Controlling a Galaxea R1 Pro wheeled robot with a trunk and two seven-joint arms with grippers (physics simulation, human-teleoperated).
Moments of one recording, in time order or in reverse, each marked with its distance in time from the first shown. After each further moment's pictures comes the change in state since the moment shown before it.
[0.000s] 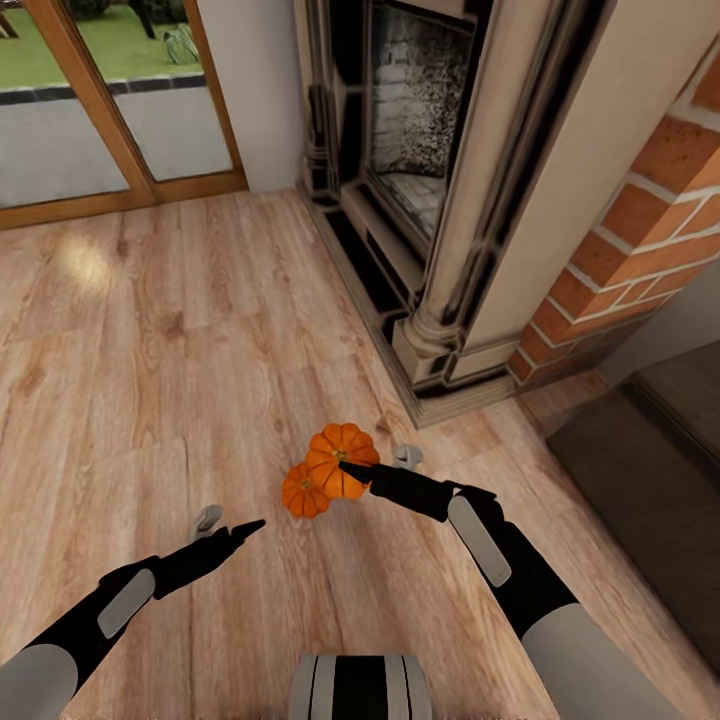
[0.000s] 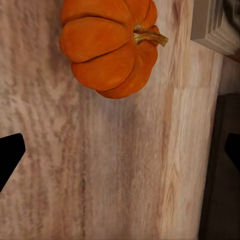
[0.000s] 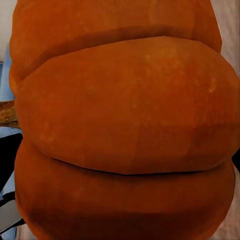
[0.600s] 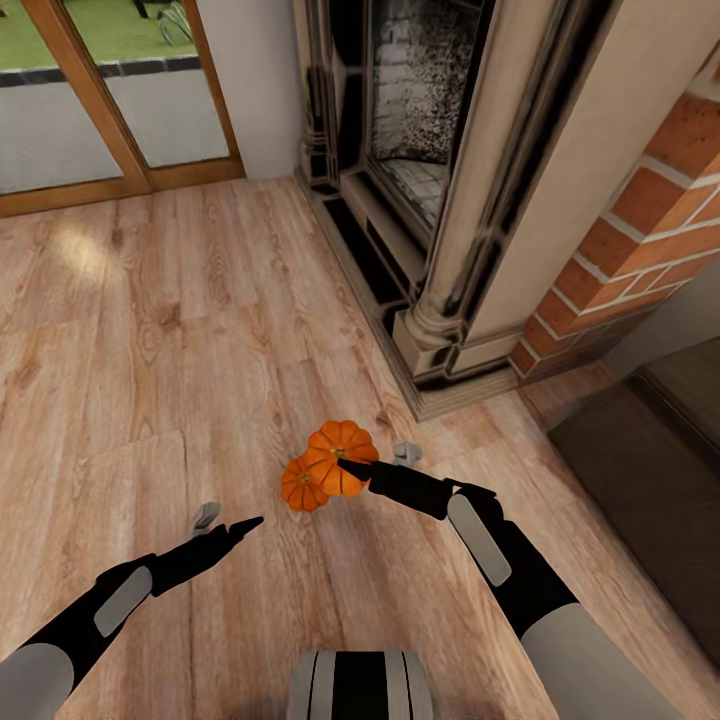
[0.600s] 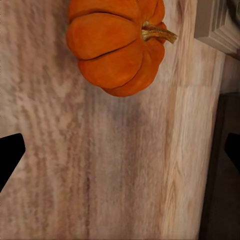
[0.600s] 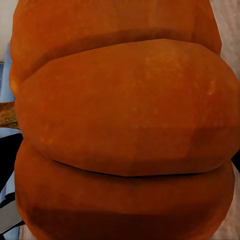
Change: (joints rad) left arm 0.000 0.011 0.000 -0.014 0.003 -0.004 -0.015; right arm 0.000 0.003 -0.001 -0.018 0.000 0.000 0.000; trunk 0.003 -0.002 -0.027
